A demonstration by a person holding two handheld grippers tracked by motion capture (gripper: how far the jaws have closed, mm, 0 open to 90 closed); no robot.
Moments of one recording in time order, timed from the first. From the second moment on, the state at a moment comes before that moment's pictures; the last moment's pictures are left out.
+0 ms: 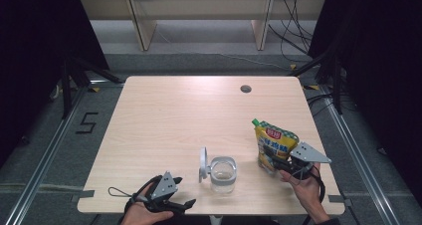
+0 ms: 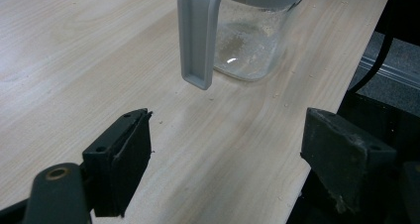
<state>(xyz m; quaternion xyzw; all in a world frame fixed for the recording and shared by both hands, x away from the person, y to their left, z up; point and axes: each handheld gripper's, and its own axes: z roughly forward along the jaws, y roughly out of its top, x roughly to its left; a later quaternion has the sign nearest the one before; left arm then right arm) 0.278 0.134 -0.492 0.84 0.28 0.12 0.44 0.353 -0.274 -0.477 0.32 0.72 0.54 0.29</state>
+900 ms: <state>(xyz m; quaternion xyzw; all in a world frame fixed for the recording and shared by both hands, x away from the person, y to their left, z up) 0.278 0.135 -0.493 0.84 0.29 0.13 0.44 0.305 -0.242 -0.424 0.14 0.81 0.42 0.39</state>
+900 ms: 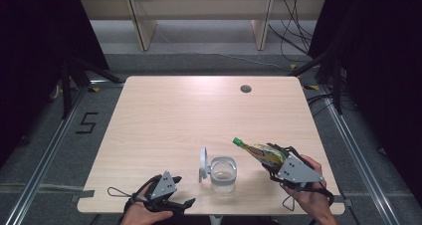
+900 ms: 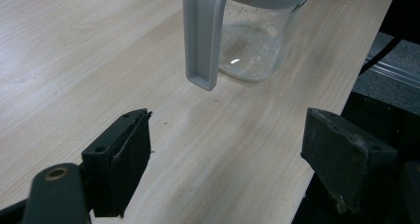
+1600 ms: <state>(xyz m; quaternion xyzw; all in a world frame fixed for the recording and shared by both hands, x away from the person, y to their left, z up) 0.279 0.136 -0.493 0.84 0.28 0.13 0.44 0.293 -0.212 -0.425 0.01 0.85 0.26 0.45</state>
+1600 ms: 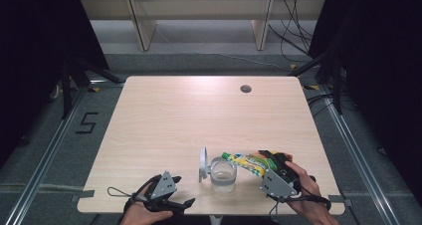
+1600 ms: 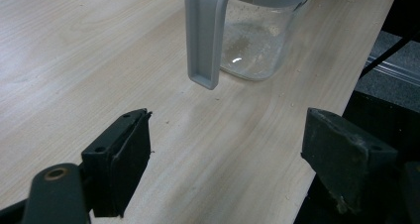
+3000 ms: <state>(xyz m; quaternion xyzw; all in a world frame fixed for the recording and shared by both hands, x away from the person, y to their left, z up) 0.279 0.137 -0.493 0.85 0.29 0.13 0.43 0.276 -0.185 -0.432 -0.15 0.83 0.06 0.54</state>
